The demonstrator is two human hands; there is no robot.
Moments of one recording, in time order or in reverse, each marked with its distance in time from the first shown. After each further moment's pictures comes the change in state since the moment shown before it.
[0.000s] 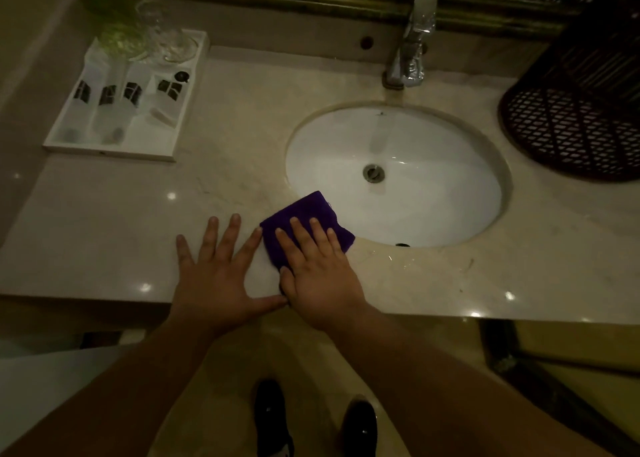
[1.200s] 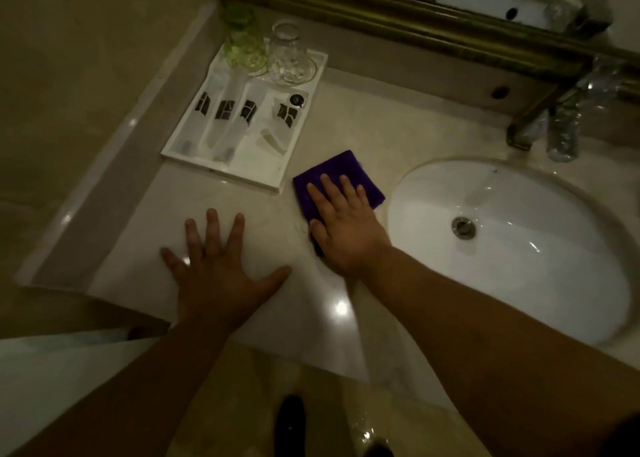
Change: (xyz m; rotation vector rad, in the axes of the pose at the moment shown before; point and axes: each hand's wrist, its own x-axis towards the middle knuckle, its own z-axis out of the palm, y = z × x) left_hand 0.032 -0.138 -0.001 -0.041 0.079 -0.564; right_hand 0.214 -0.043 -0.010 -0.037 -0.102 -0.176
